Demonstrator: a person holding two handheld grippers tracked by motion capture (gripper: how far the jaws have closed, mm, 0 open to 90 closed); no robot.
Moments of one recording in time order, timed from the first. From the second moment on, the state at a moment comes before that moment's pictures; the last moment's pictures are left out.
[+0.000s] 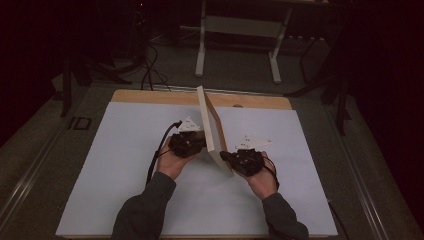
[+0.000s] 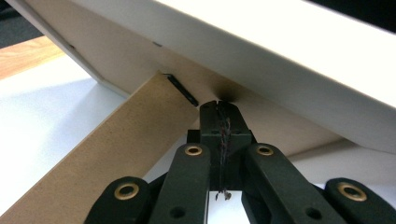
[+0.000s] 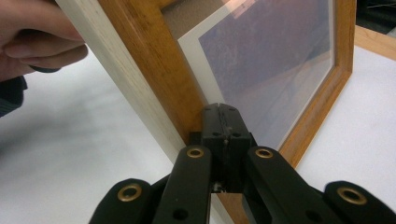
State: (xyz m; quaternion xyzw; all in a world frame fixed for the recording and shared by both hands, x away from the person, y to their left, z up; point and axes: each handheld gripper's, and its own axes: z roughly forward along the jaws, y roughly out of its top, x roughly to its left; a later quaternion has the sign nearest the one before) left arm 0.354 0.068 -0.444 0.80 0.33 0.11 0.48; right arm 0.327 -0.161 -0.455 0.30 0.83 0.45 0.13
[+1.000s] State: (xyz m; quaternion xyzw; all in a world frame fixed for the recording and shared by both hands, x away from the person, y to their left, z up) left arm 0.349 0.087 -0.441 0.80 0.33 0.11 0.49; right arm 0.332 -0.138 -0.454 0.30 0.83 0.45 0.12
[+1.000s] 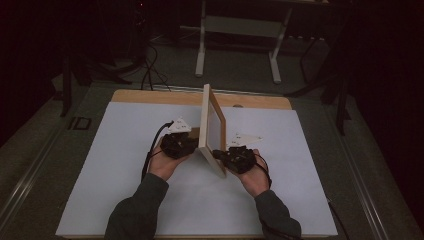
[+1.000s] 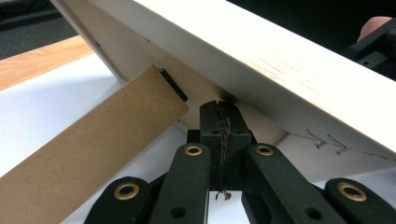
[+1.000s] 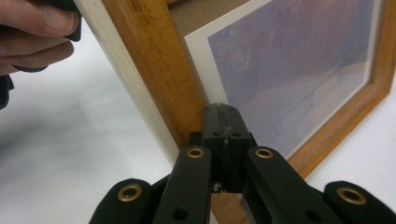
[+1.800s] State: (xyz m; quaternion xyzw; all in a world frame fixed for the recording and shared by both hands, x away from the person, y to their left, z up) left arm 0.352 0.097 -0.443 0.80 0.34 0.10 0.49; right arm 0.335 -0.128 -0.453 0.30 0.84 0.44 0.12
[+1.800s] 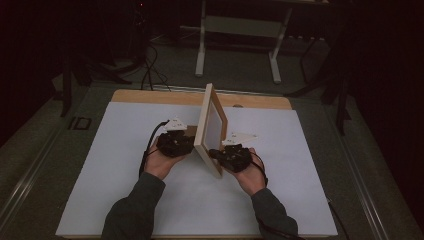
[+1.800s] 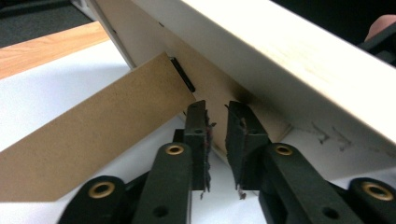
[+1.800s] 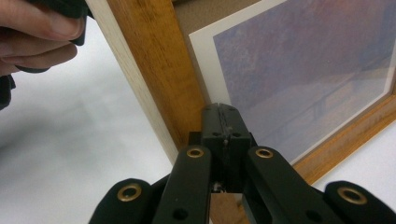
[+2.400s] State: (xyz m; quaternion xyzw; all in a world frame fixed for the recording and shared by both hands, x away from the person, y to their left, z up) left arm 0.343 0.106 -0.440 0.79 0.36 0.09 0.49; right arm 0.335 -0.145 -0.457 0.31 0.84 0.43 0.12
